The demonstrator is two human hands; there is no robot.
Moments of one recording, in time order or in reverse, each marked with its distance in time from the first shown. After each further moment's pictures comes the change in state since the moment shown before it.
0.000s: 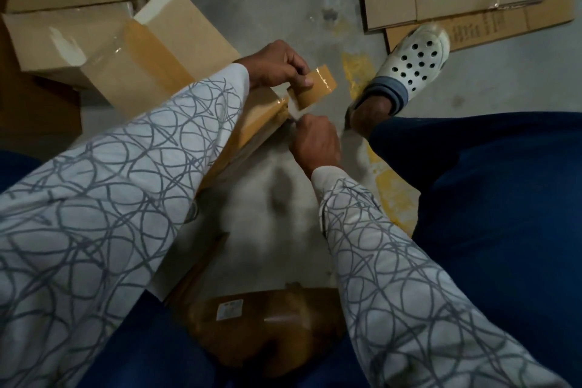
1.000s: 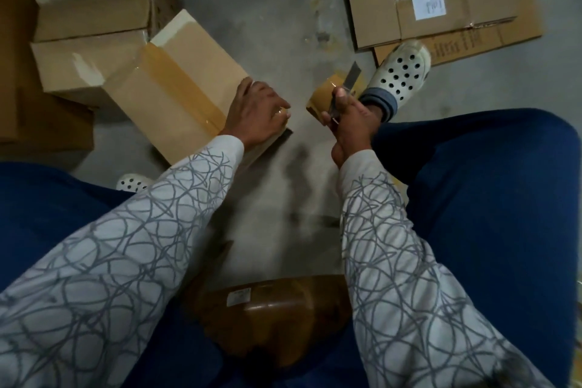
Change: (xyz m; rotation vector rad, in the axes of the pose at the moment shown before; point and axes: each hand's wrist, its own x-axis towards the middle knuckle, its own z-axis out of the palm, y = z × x) left_hand -0.077 -0.035 0.041 0.760 0.407 0.161; right_hand 0.003 0.009 -0.055 1.602 0.303 0.518
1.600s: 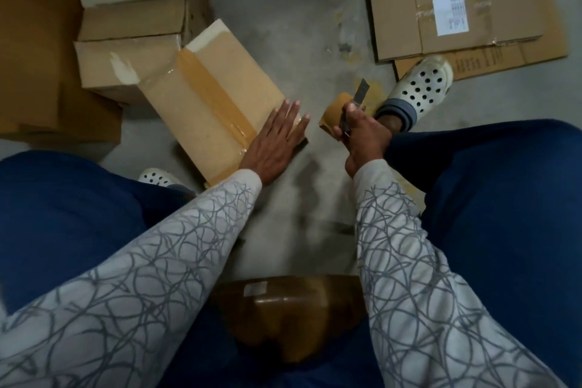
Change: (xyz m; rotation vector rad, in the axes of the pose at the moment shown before) left_hand -0.062 0.006 0.037 0.282 0.033 0.142; right_hand -0.015 0.008 0.004 -0.076 -0.023 0.021
